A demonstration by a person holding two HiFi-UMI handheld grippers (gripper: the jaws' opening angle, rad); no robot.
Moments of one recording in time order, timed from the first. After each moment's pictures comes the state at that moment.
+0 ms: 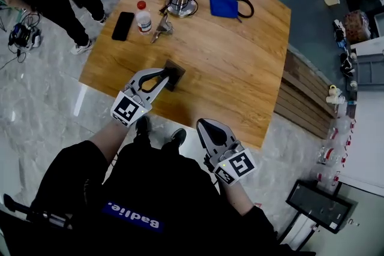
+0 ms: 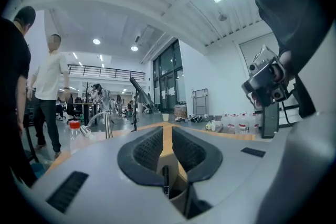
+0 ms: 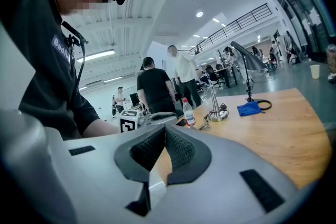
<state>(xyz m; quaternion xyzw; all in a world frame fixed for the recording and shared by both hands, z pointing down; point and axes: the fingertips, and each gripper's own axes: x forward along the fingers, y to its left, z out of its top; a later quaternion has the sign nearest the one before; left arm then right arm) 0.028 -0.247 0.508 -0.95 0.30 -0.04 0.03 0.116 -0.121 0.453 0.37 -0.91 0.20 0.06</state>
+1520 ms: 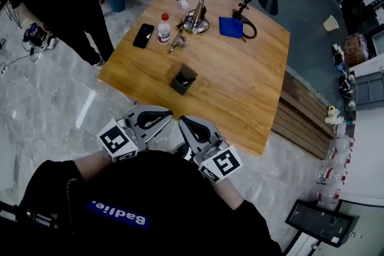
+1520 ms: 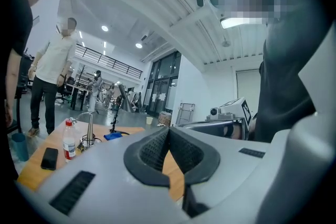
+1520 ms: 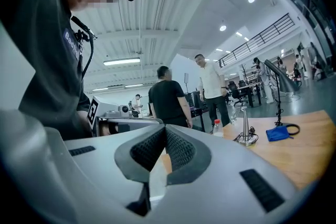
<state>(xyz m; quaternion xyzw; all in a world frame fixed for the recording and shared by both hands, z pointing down) -0.002 -0.077 0.379 -0.97 0.24 0.02 -0.09 0.018 -0.068 0.383 0.29 -0.95 0.09 0.01</state>
